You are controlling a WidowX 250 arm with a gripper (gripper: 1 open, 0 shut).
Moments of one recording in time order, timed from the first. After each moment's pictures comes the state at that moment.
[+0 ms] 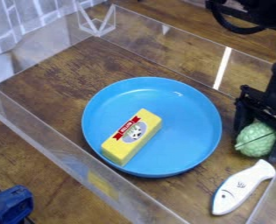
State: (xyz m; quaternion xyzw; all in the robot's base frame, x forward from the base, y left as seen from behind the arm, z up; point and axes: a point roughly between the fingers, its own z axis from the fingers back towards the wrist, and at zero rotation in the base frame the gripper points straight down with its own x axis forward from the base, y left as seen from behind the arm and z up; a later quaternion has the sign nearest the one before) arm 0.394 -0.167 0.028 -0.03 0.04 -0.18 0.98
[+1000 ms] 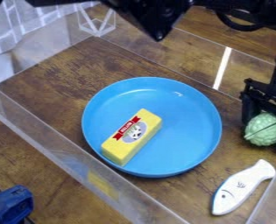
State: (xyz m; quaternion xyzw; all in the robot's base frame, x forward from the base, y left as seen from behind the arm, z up) arm 0.414 -0.173 0.022 -0.04 0.05 -0.15 0.99
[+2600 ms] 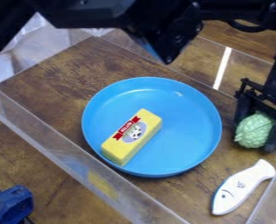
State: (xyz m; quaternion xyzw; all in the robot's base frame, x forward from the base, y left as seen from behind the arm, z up) arm 0.403 -0.159 0.027 -0.02 0.13 -0.19 0.97
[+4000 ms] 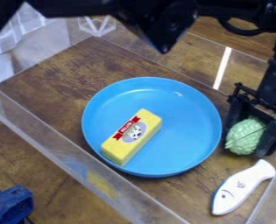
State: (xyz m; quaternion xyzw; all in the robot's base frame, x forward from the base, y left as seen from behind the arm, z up) arm 0.389 -0.156 0.023 -0.01 0.16 -0.21 0.96
